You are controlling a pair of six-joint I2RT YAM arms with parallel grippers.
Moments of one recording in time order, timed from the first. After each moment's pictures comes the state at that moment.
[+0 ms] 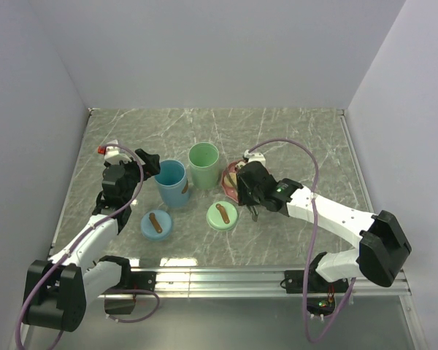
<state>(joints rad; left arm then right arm) -0.16 1.02 0.44 0.43 -0.08 -0.50 0.80 1.33 0.92 -0.46 0.27 0.54</state>
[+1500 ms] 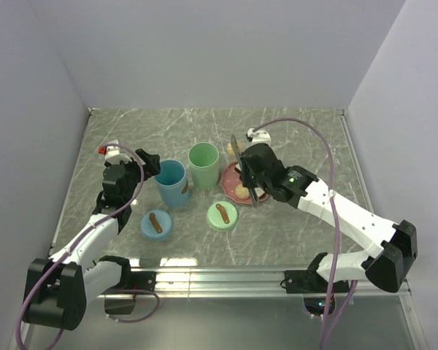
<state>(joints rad) -0.16 1.03 0.44 0.43 -0.08 -0.50 0.81 1.28 1.15 -0.60 0.36 0.47</state>
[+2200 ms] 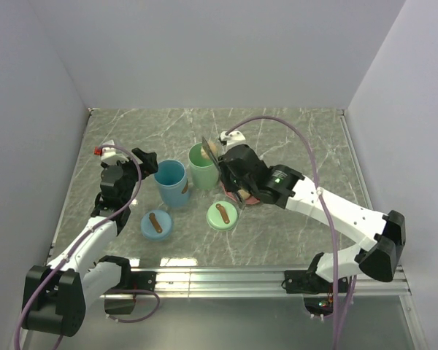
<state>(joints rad) -0.16 0.98 0.44 0.42 -0.12 -0.51 0.95 1.36 1.30 -0.61 0.33 0.38</state>
